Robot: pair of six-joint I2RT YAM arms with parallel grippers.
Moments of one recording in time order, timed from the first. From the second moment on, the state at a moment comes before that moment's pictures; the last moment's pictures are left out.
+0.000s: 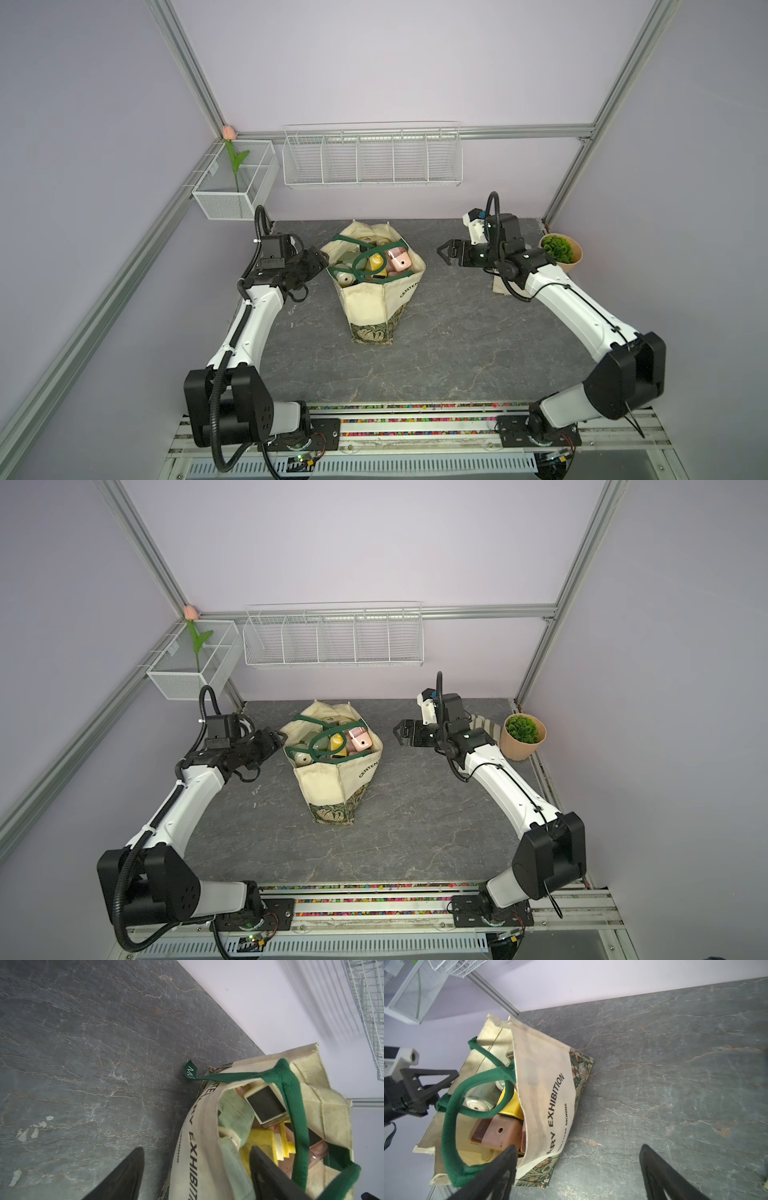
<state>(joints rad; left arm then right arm) 0.00 1.38 1.12 -0.48 0.30 -0.62 0.42 1.53 1.37 -0.49 -0.30 0.38</state>
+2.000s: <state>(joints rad) -0.05 1.47 1.22 -0.54 0.41 -0.54 0.85 2.15 2.32 -1.00 0.18 -0.52</state>
